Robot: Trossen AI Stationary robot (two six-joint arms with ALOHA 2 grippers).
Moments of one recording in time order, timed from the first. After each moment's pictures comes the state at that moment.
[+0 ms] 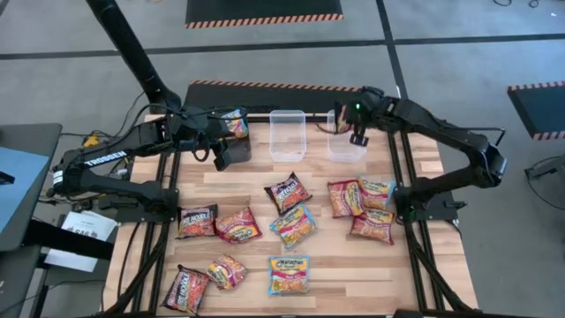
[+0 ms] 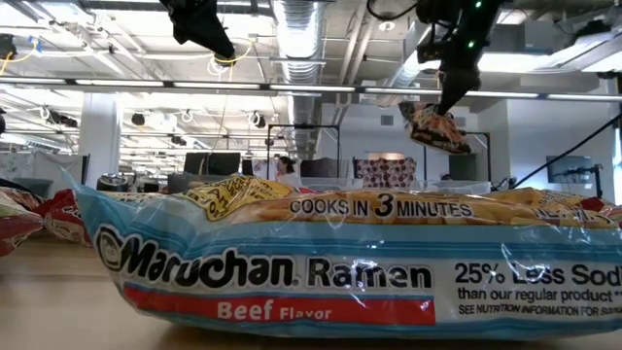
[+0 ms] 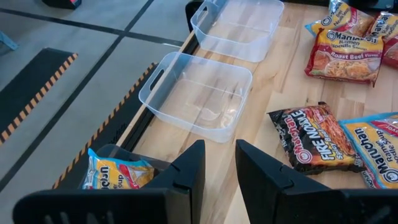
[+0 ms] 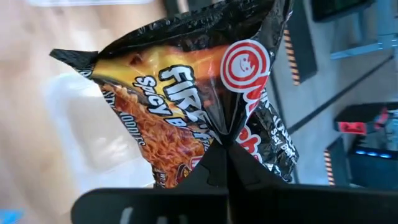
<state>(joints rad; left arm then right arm) 0.31 1.07 1.17 -0.67 -0.25 0.04 -0.59 1.29 1.23 -0.89 0.45 -0.49</state>
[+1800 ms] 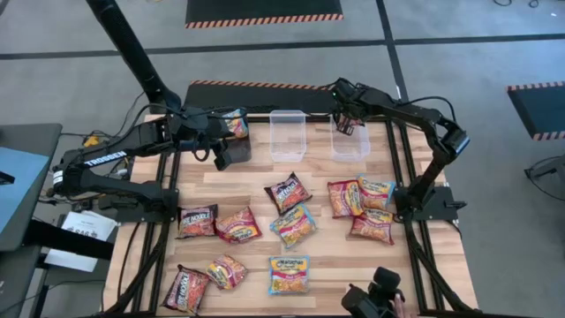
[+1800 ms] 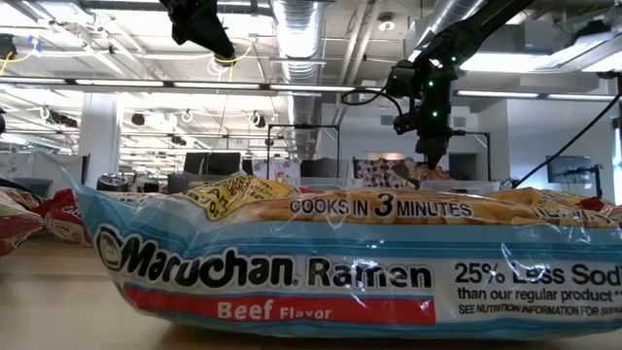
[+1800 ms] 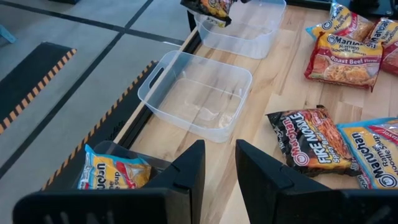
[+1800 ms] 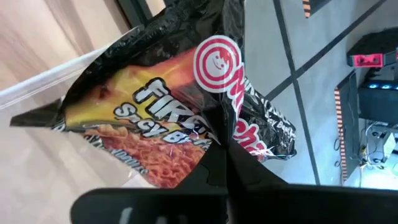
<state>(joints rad) 0.31 1.07 1.17 -0.67 -0.25 0.00 -0.79 1.69 1.28 -0.72 0.50 -0.45</state>
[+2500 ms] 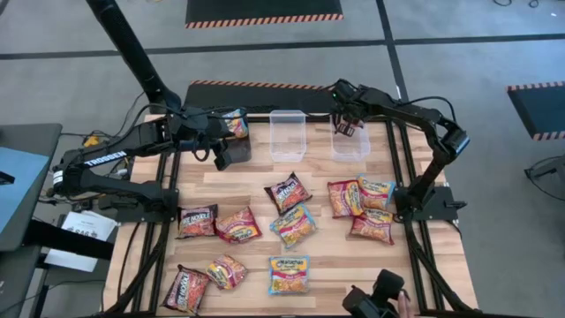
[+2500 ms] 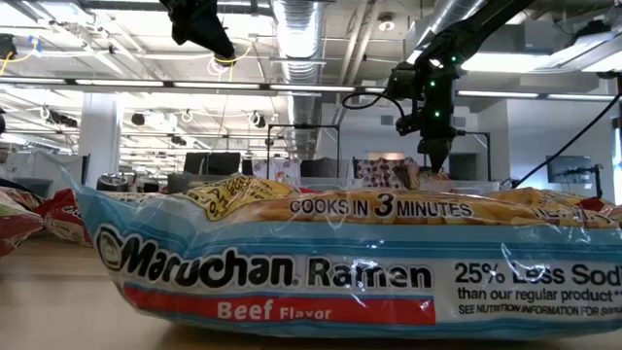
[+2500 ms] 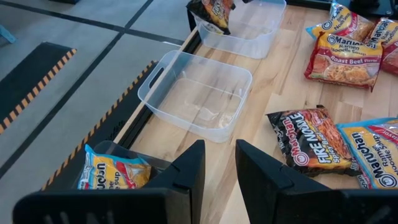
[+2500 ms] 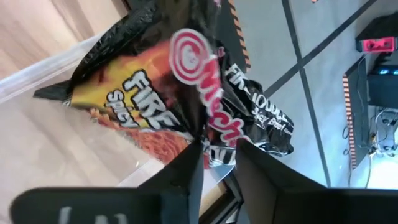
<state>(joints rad) 0.31 1.07 1.17 -0.67 -0.25 0.00 -0.79 1.69 1.28 -0.77 0.50 -0.39</state>
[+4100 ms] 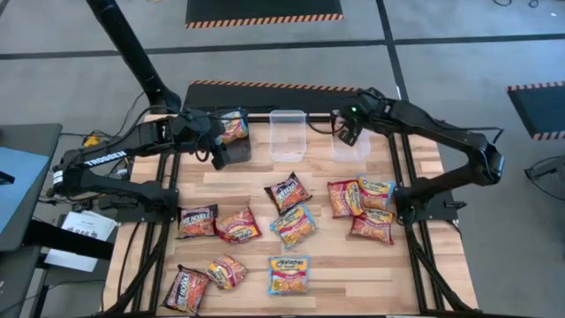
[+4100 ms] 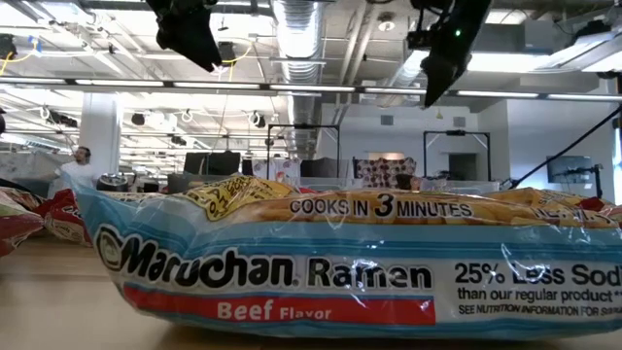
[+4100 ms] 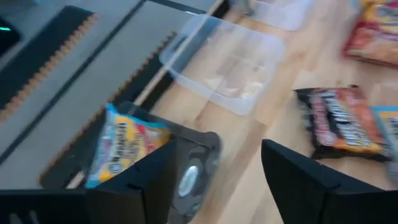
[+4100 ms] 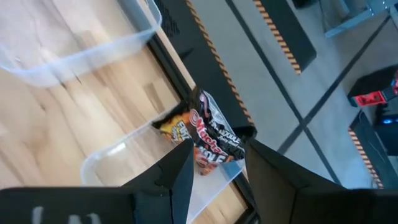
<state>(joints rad) 0.31 1.07 1.17 -0.79 -0.33 -0.08 -0.50 1.31 1.28 -0.88 0.50 -0.16</state>
